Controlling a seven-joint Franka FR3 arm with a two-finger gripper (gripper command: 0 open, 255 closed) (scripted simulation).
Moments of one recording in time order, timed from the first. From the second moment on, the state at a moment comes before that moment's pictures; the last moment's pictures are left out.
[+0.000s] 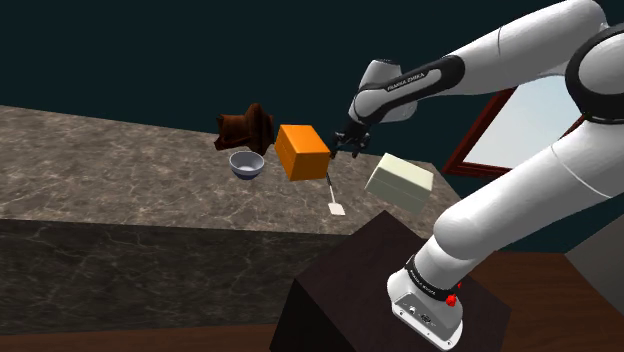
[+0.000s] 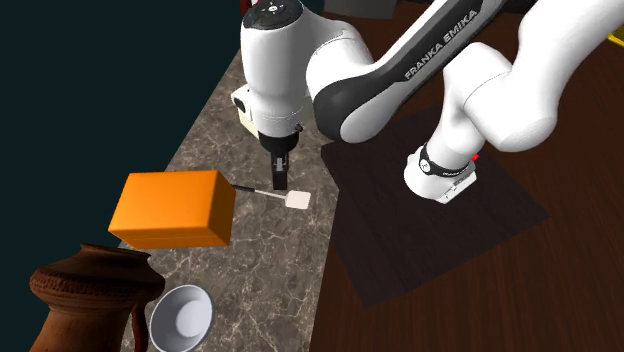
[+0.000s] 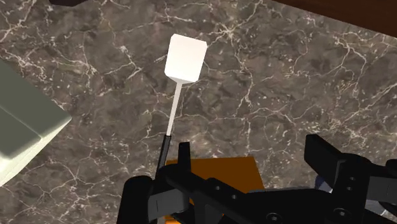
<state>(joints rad) -0.20 -0.26 -0.01 -2.59 0.00 2.42 0.15</state>
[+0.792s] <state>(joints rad) -0.26 0.21 -0.05 -2.49 0.00 2.76 0.25</state>
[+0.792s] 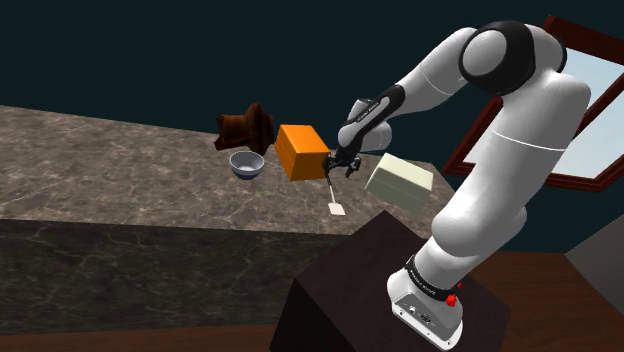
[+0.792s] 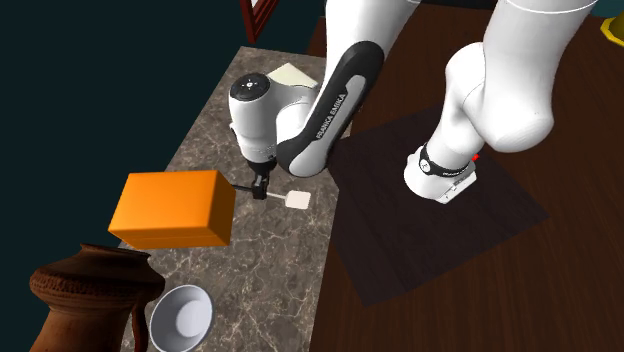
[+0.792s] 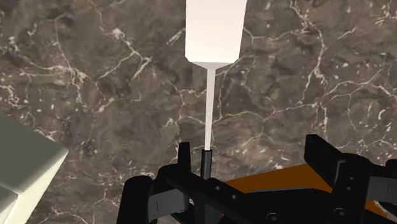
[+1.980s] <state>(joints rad) -0.30 0.53 -0.05 -2.34 0.04 2.94 0.26</state>
